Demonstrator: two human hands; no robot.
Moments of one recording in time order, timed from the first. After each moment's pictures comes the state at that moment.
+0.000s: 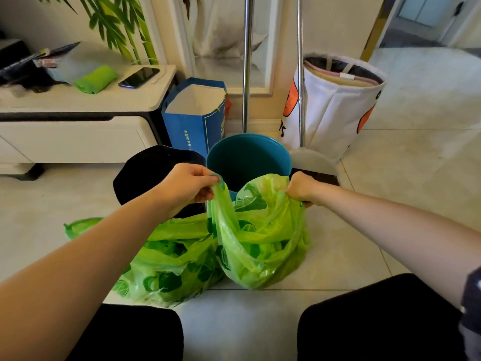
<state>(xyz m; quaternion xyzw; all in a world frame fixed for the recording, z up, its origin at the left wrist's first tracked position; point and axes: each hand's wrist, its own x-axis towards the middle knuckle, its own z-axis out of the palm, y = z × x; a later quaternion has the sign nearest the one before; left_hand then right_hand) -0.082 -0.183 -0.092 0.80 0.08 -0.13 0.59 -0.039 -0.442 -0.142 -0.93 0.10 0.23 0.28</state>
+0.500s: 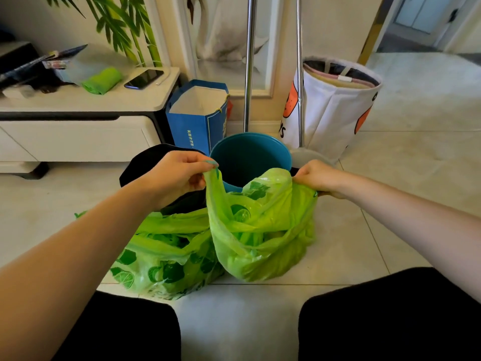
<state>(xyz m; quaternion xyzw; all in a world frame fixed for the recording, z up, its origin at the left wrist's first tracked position) -0.103 -0.167 -0.059 0.73 0.02 -0.15 0.66 -0.067 -0.460 -0.101 -0.89 0.06 0.21 0.40</state>
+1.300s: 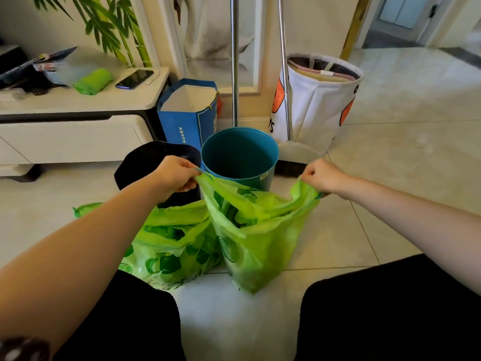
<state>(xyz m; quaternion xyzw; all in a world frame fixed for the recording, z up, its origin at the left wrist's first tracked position) -0.098 -0.172 -0.092 0.84 0.12 -0.11 0.51 -0.115 -0.490 -0.103 -0.95 0.08 0.12 0.28</state>
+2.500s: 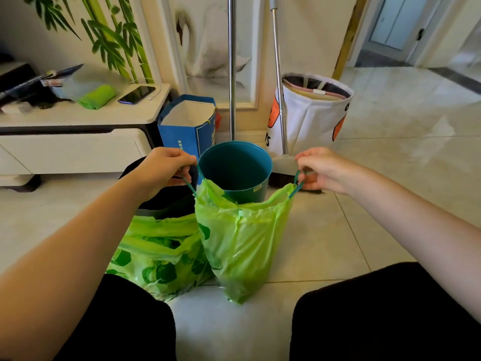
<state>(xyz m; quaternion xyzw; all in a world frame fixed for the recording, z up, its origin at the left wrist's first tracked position) -0.110 -0.168 -0.038 0.82 0.04 -0.09 0.57 -0.124 -0.475 -0.031 -0.76 0.17 0.13 0.62</state>
